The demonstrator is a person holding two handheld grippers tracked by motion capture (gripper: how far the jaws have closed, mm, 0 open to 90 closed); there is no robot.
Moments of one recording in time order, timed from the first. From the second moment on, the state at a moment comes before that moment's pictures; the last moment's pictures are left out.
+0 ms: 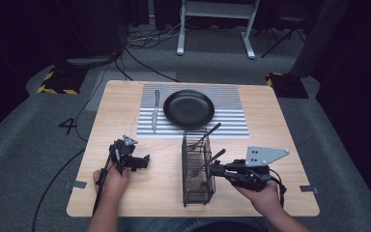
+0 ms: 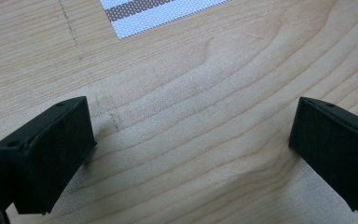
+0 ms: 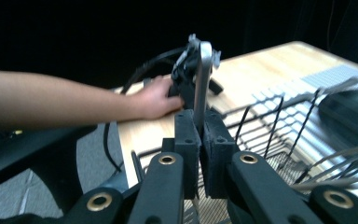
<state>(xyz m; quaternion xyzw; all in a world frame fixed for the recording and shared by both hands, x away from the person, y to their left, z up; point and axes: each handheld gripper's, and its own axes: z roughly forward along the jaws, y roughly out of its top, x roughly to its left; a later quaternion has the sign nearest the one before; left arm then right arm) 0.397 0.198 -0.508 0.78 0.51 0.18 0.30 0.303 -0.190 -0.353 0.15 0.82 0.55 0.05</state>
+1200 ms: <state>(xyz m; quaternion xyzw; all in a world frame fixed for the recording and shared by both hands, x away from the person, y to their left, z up) 0.397 0.198 -0.508 0.78 0.51 0.18 0.30 0.328 -0.276 -0.289 0.20 0.79 0.57 0.13</state>
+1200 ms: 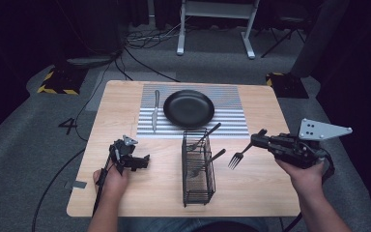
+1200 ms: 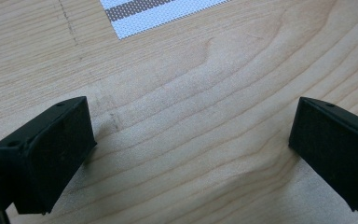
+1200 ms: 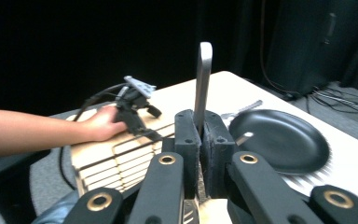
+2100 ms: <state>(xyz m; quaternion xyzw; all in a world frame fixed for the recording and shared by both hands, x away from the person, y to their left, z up) 0.397 0.198 -0.508 0.78 0.51 0.18 0.30 0.418 -0.288 -0.347 0.27 0.81 0.50 0.16</state>
